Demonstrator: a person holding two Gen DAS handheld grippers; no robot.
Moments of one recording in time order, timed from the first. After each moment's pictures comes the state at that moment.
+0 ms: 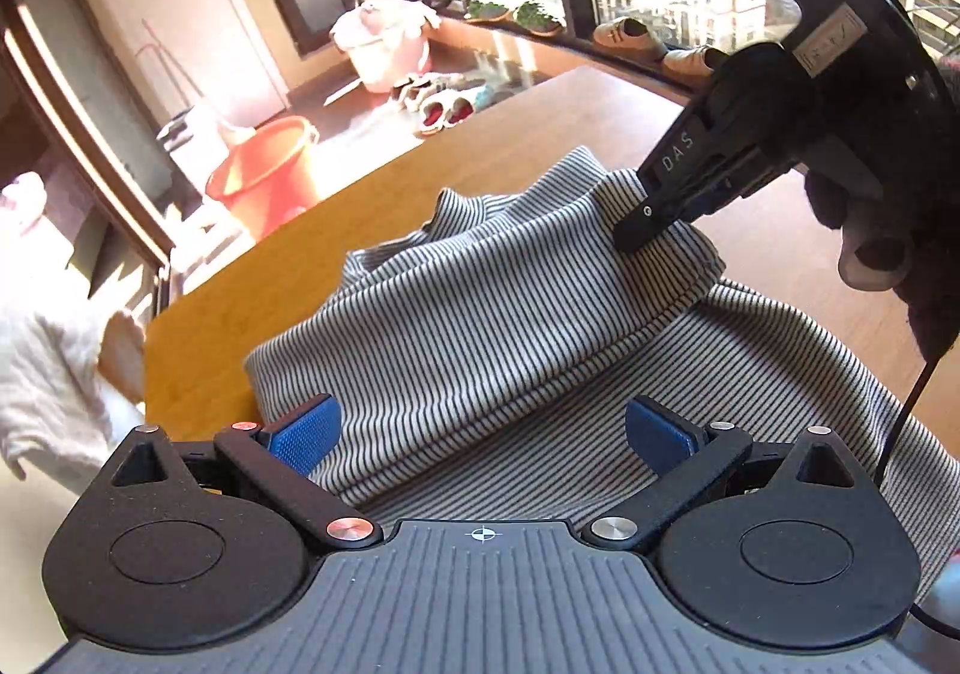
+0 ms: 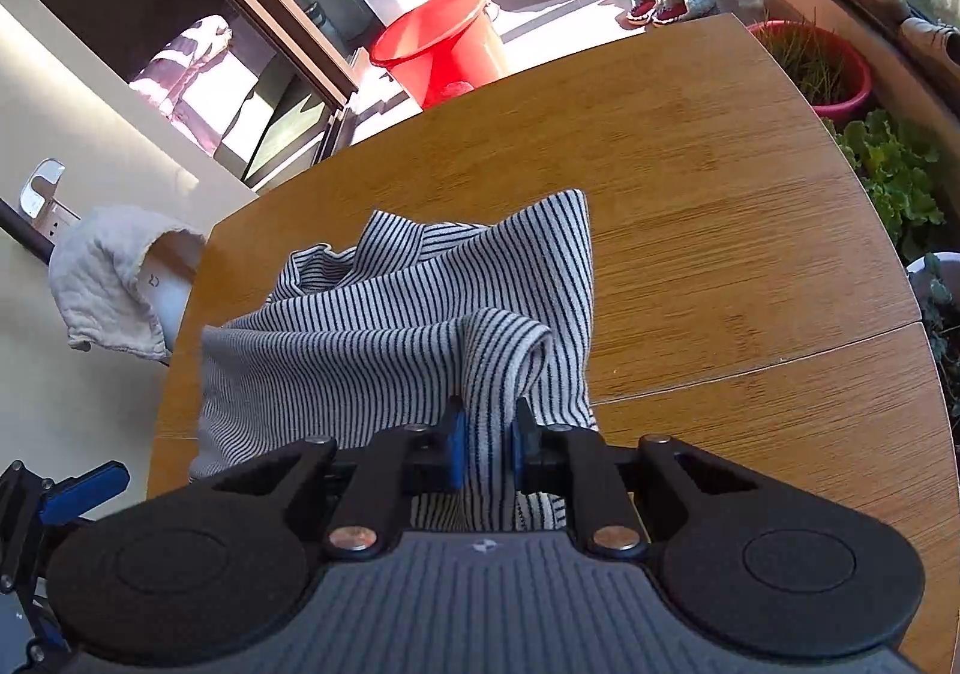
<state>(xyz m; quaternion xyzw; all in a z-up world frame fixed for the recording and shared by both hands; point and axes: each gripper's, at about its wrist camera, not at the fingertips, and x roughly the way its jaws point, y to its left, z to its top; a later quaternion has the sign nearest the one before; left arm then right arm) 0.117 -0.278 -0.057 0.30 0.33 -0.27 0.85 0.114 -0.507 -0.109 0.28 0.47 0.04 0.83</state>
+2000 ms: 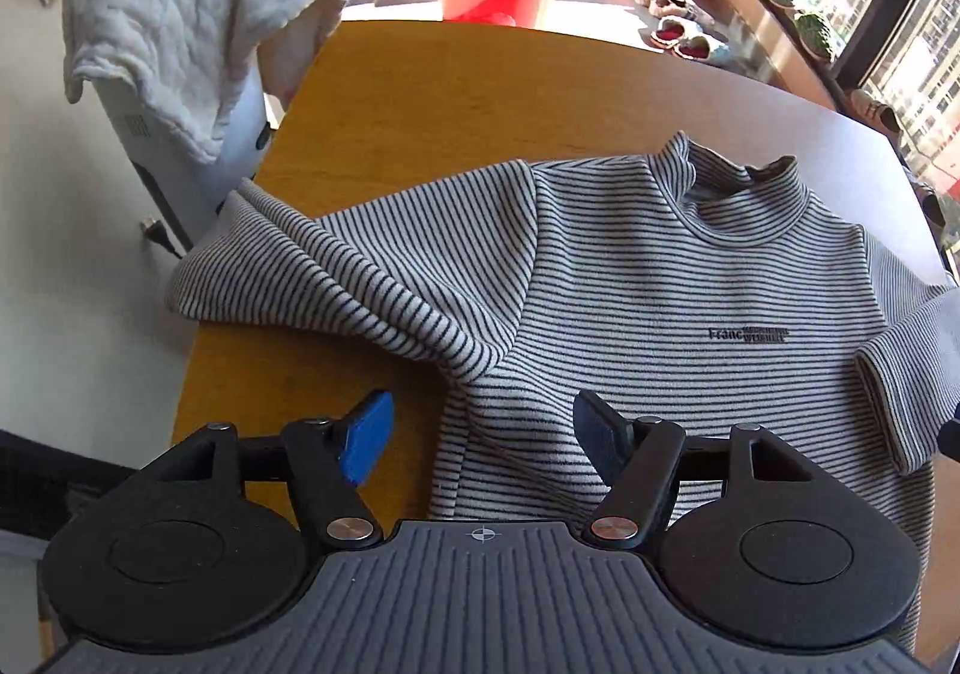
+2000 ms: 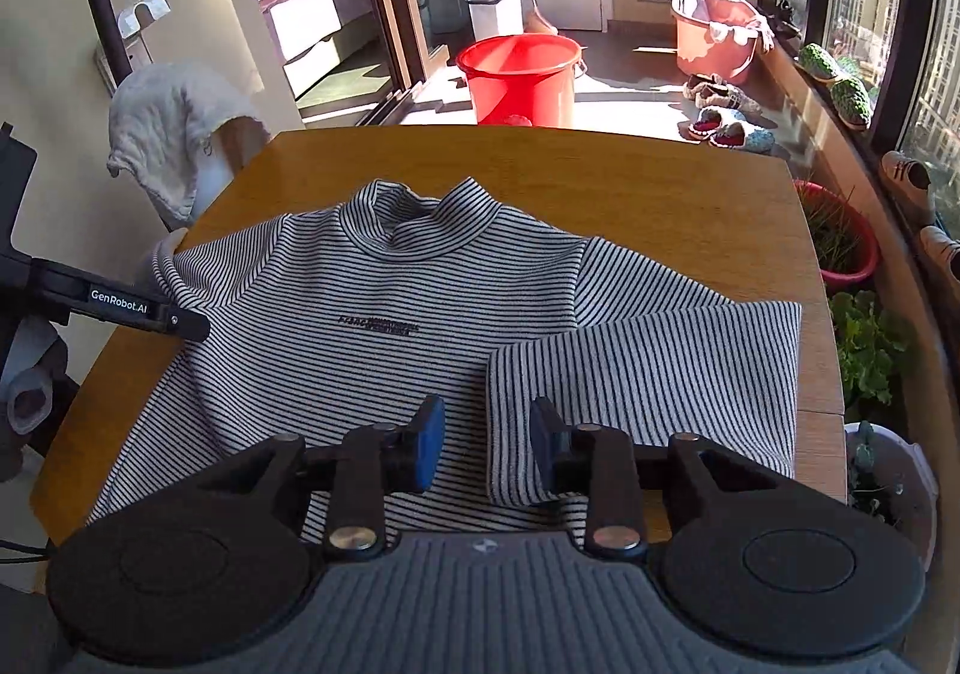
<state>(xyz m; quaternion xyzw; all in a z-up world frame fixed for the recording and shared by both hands) 0.178 -0.138 -0.091 0.01 0.55 -0.07 0.83 0.061 -0.431 -0.091 0.04 0.46 0.08 0.88</state>
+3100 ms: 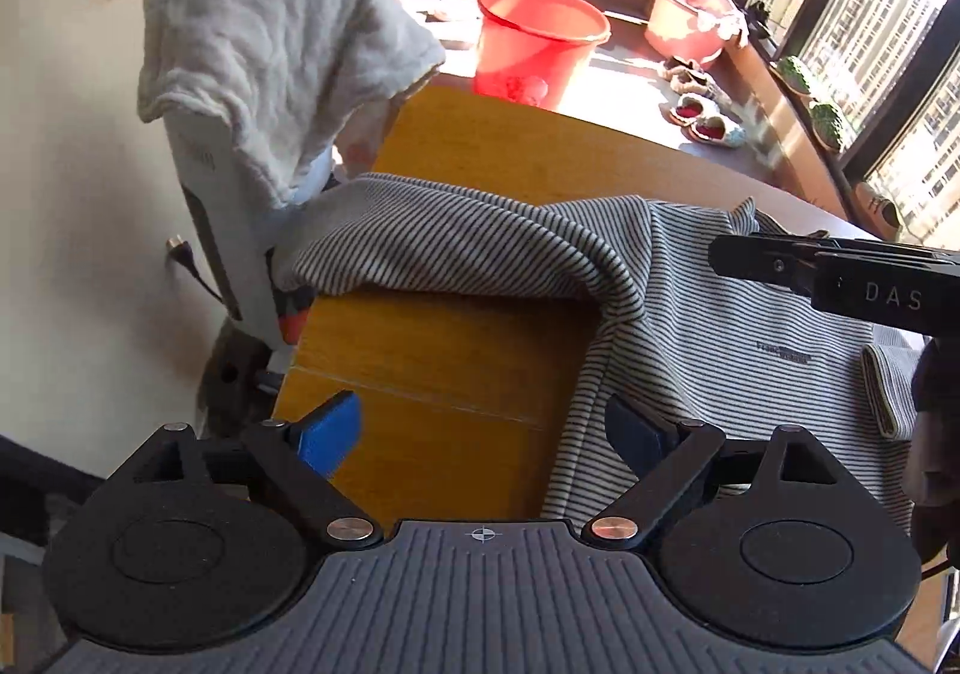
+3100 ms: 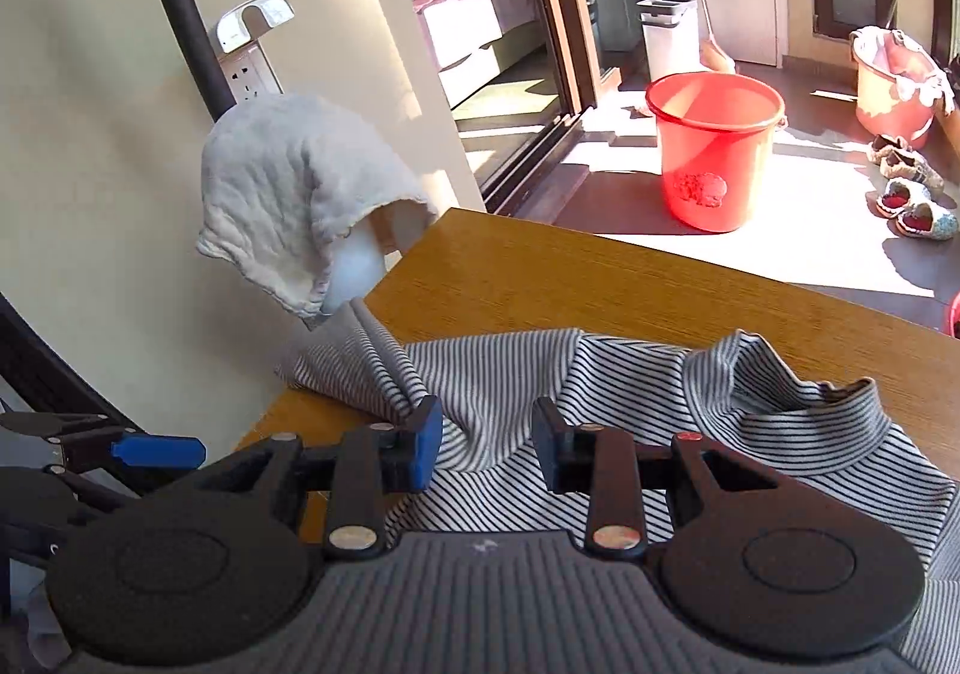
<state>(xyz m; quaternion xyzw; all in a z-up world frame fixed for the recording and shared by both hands) 0.185 -0.055 -0.054 -0.07 0.51 -0.04 0.86 0.253 -0.309 -0.067 0.05 0.42 0.25 0.87</state>
